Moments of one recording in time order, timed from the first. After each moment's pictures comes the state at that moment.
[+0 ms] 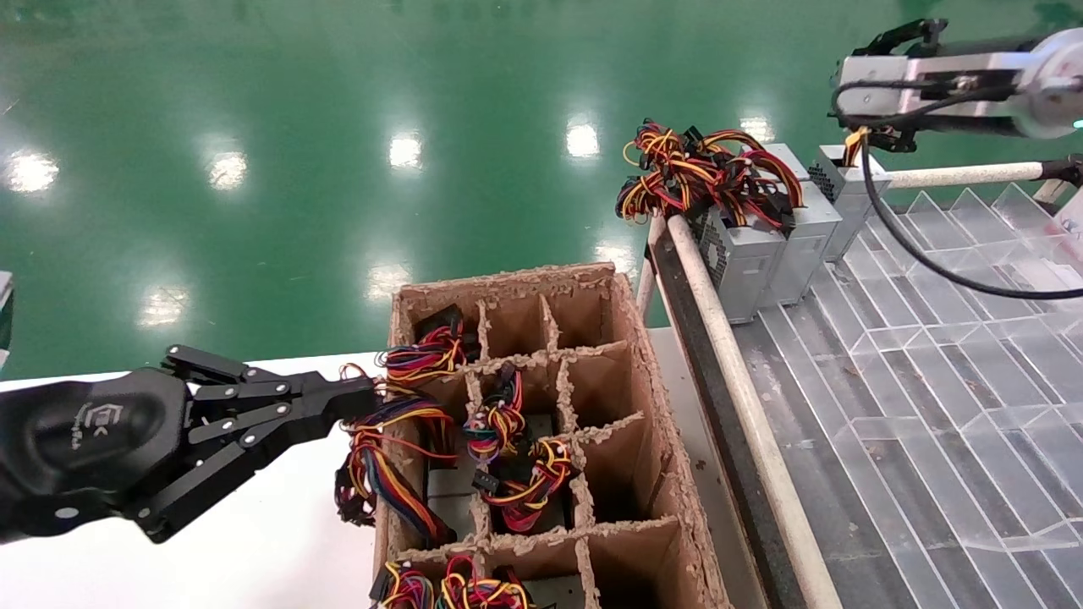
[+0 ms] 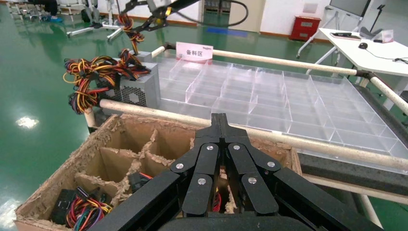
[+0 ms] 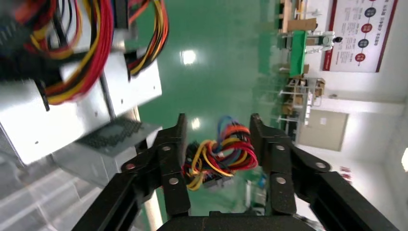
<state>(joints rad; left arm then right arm) -1.07 0.53 0.42 -1.19 0.59 1.37 -0.09 2.07 -1.11 -0.81 0.01 -1.46 -0.74 -0.92</state>
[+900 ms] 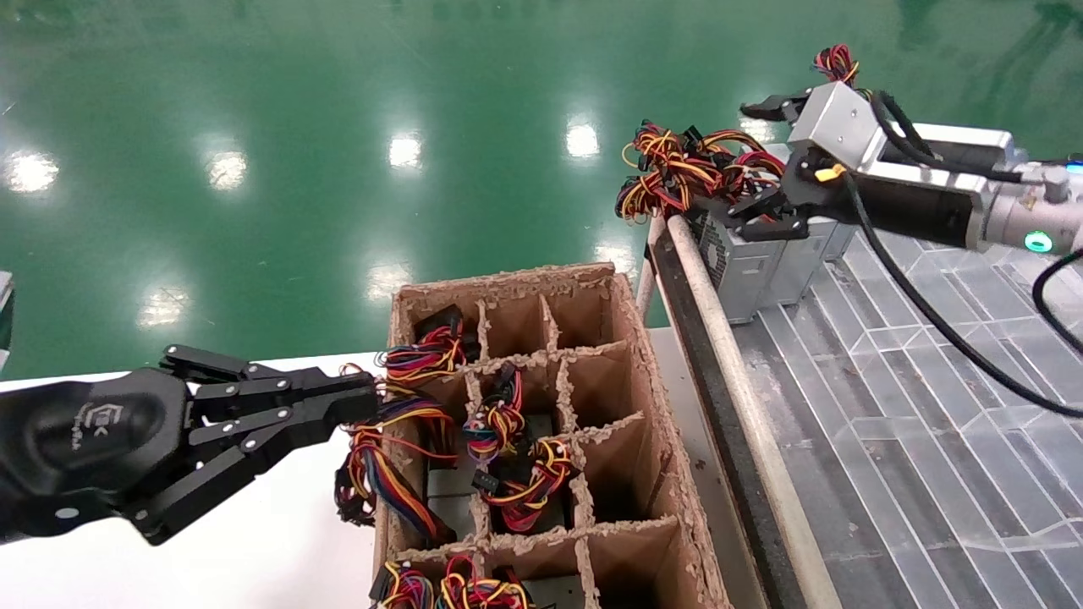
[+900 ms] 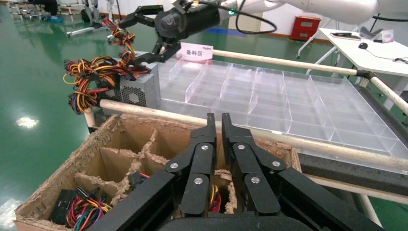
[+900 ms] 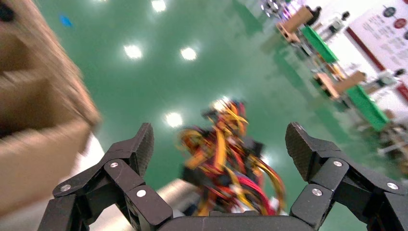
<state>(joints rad) -1.07 0.53 0.42 -1.19 0.59 1.37 -0.09 1.71 -0.92 -0.61 0.48 -1.18 -1.04 -0.50</state>
